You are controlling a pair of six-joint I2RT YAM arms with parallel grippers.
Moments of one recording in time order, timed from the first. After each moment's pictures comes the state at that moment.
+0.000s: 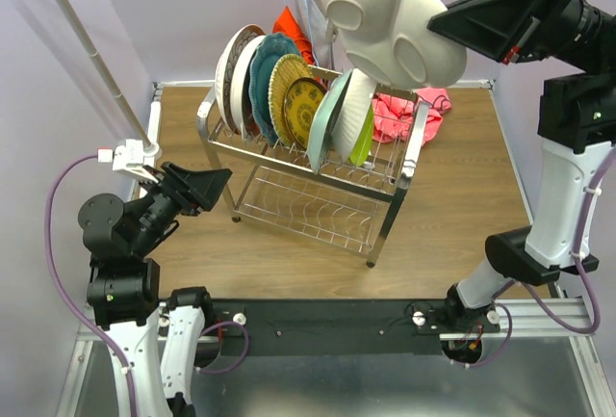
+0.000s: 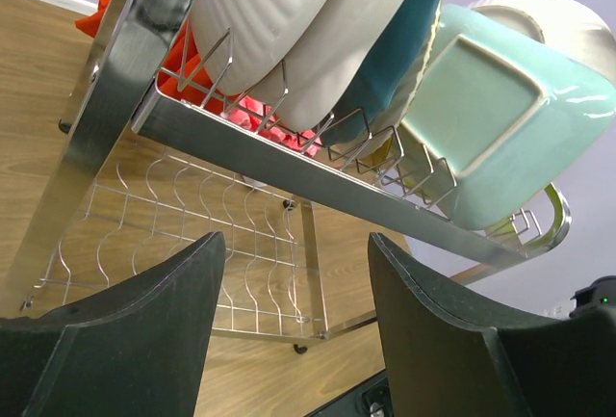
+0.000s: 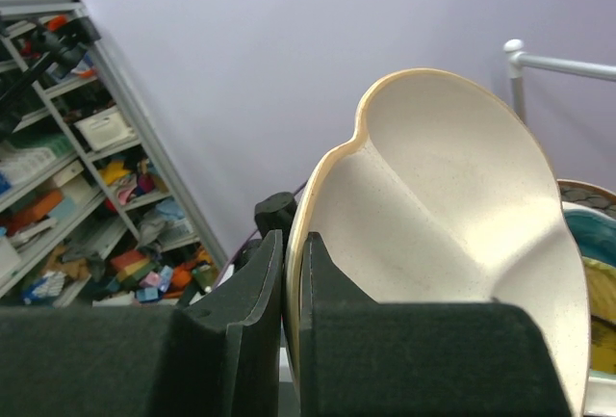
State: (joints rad) left arm 0.12 0.50 1.06 -0.56 0.62 -0.70; right arm 0.26 1.63 2.63 -0.13 -1.08 1.14
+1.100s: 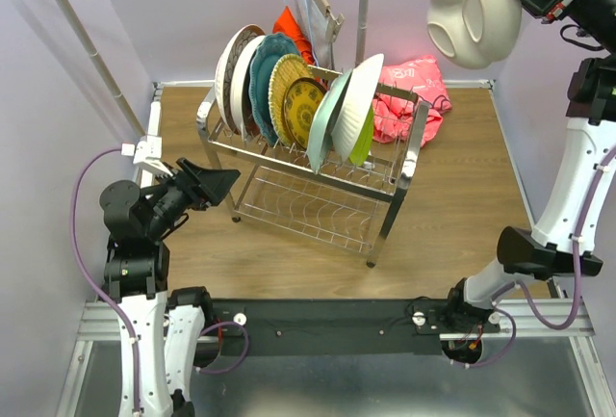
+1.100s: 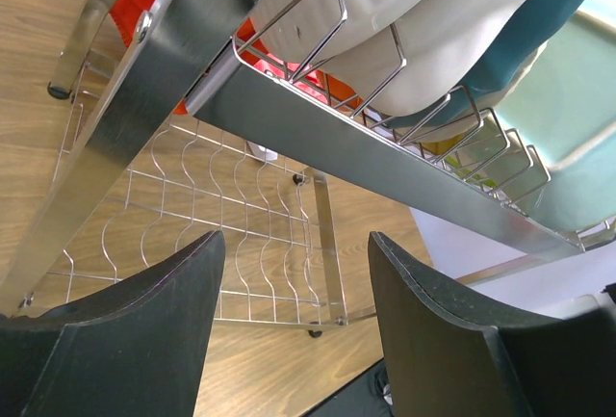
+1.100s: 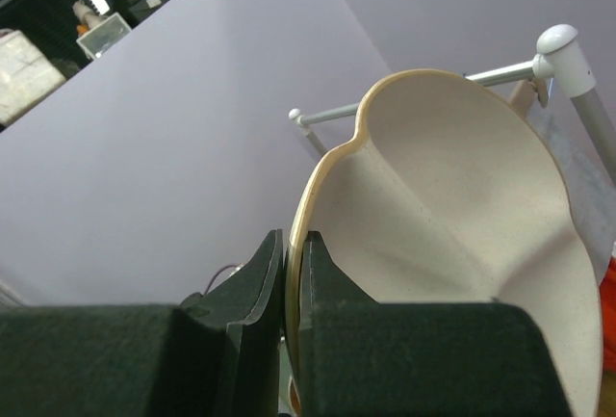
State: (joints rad) left arm 0.12 0.54 0.87 -0.41 0.68 -0.70; right arm -0.24 1.63 2.38 0.03 -1.06 1.33
